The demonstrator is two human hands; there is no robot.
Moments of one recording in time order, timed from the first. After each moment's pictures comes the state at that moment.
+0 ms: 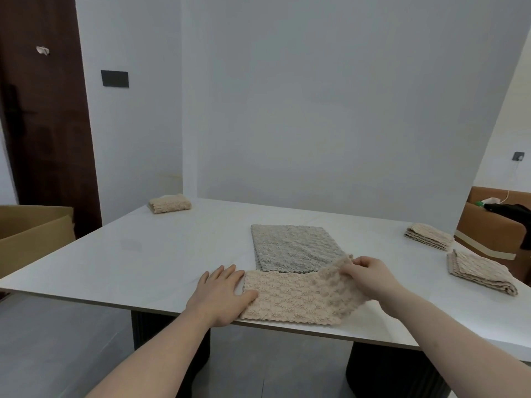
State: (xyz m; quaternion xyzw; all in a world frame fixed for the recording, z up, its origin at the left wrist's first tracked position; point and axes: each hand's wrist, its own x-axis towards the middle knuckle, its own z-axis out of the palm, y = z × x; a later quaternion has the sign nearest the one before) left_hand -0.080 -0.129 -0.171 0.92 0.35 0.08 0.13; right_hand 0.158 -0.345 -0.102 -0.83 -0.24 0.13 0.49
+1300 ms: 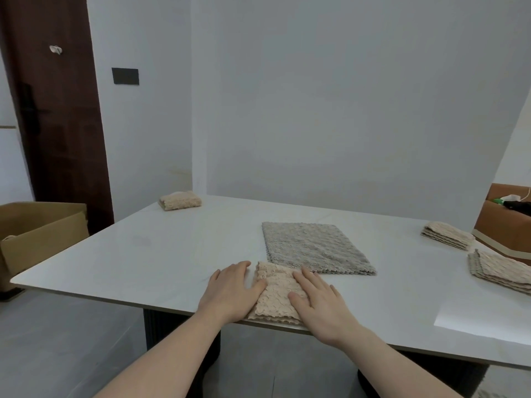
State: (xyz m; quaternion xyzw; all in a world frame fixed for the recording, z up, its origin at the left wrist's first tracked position) left_hand -0.079 -0.132 -0.163 0.89 0.37 0.17 0.20; right_hand 0.077 -0.288 -0.168 -0.84 -0.51 0.05 0.20
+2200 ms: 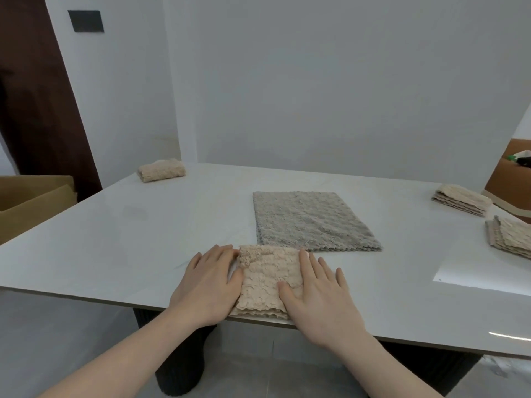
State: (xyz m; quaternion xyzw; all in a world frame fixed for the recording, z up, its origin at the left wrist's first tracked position) left_hand -0.077 -0.125 -0.178 0.92 0.33 0.16 0.13; right_hand 0.073 -0.287 -0.175 -0.87 -0.46 0.03 0.18
